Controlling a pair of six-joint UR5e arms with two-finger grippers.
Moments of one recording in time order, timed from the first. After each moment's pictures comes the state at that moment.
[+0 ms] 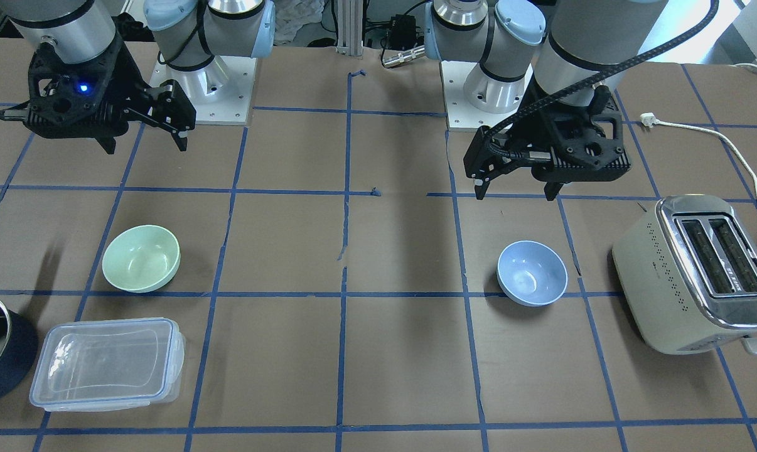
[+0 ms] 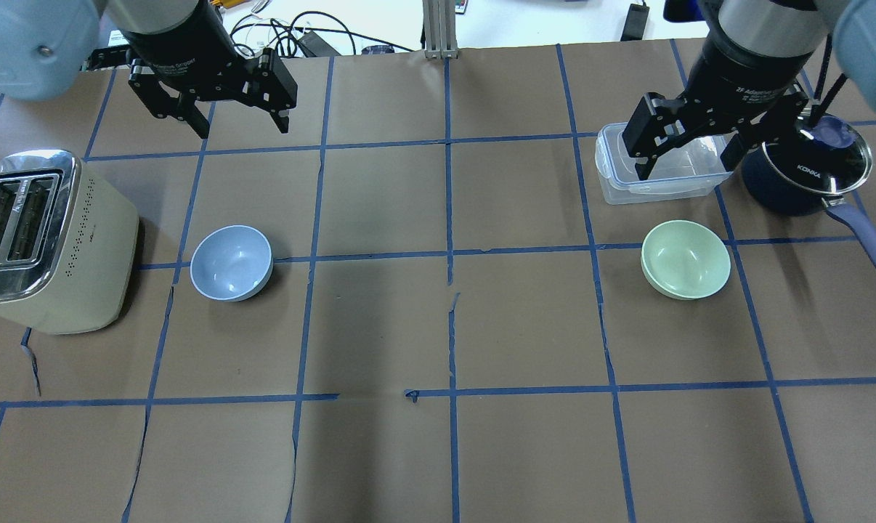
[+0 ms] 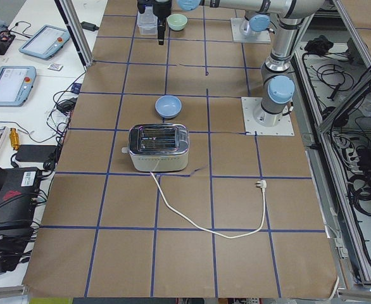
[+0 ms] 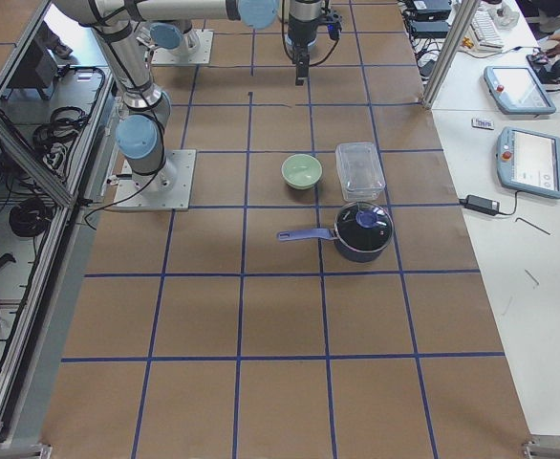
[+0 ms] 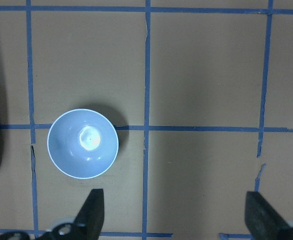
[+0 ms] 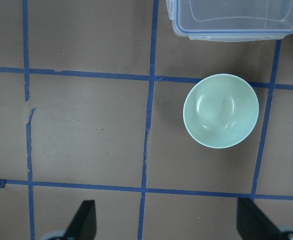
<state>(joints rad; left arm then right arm) -1.62 -1.69 -1.41 -1.59 1.60 -0.07 1.53 -1.59 1.55 -1.49 -1.57 -0.11</state>
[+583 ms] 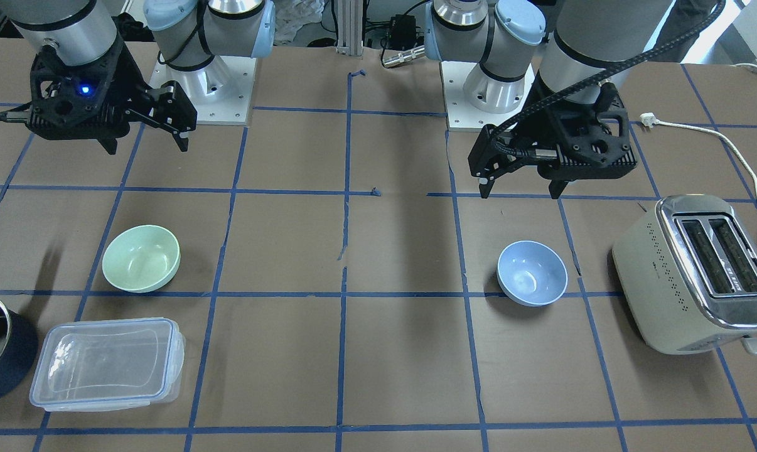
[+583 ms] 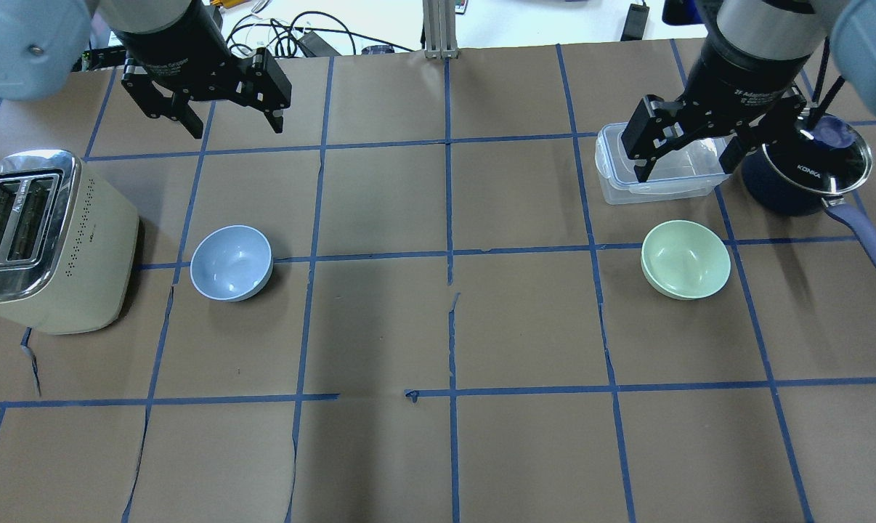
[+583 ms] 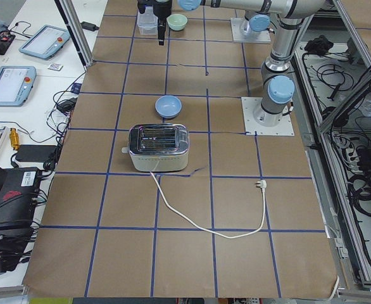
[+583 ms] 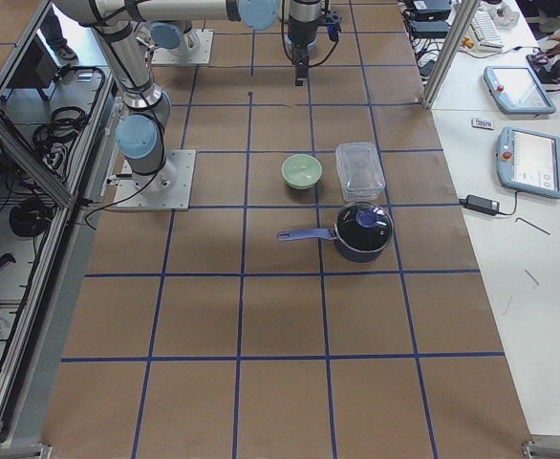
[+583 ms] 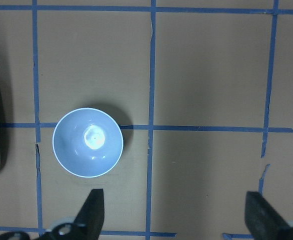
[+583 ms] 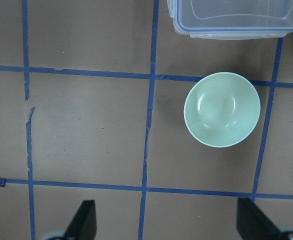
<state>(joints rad) -1.61 -1.68 -1.41 -1.59 1.61 -0.07 1.53 -1.59 1.55 -1.49 -1.57 -0.11</state>
